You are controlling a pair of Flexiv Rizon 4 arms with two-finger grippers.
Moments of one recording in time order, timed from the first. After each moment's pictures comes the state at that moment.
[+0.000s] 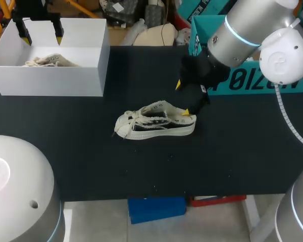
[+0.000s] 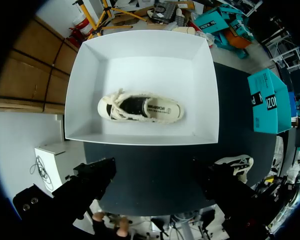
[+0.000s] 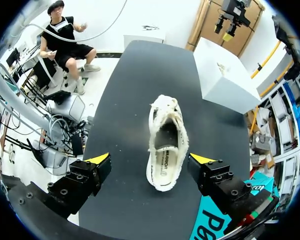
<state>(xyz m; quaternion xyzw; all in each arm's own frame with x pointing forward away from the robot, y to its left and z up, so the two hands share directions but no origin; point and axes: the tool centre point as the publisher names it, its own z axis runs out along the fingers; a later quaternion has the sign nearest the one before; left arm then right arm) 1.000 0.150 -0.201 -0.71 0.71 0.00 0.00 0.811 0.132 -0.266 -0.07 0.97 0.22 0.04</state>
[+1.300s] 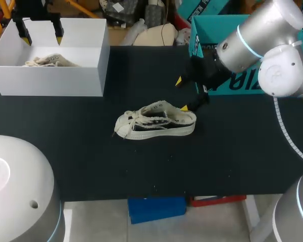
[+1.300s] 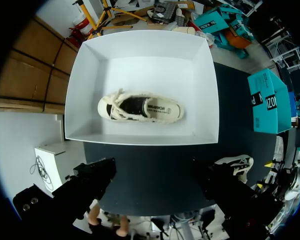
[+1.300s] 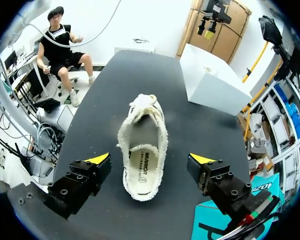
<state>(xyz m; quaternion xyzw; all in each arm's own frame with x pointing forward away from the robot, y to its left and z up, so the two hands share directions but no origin) 1.000 0.150 -0.201 -0.71 0.71 0.00 0.00 0.860 0.129 -0.309 -0.05 0.95 0.30 0.06</state>
